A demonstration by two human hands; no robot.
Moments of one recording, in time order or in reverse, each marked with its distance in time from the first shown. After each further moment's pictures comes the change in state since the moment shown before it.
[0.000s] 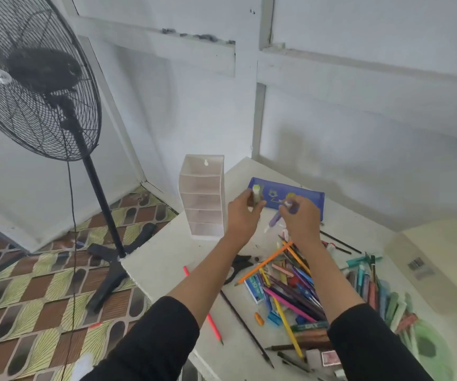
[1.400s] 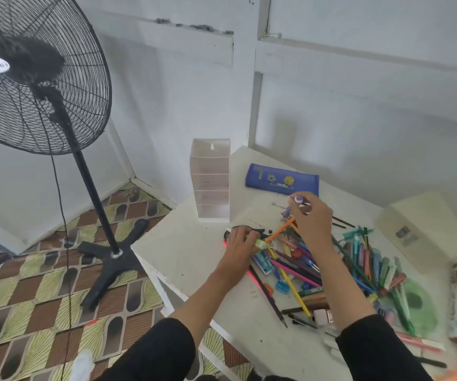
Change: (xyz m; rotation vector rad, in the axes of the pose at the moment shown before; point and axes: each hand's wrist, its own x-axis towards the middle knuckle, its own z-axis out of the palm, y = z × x) left_hand -0.100 -0.090 -0.018 0.422 -0.287 0.447; right_hand -0.074 -0.014 -0.022 0.196 0.112 -0.057
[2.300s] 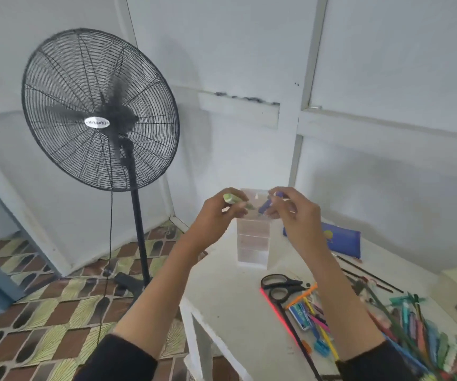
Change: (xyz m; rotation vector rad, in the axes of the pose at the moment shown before) left_hand 0.044 0.008 -0.234 -0.625 0.257 -0.147; right_hand 0.009 -0.148 0.048 0.377 -0.264 -0.369
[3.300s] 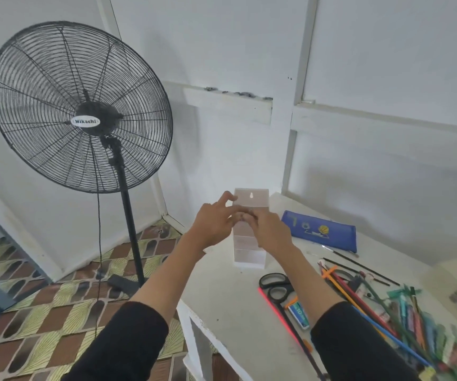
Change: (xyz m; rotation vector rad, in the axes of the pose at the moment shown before) left_hand 0.039 -0.076 -0.005 0.951 -0.190 0.204; right_hand 0.013 0.054 0.044 -0.744 -0.305 0.260
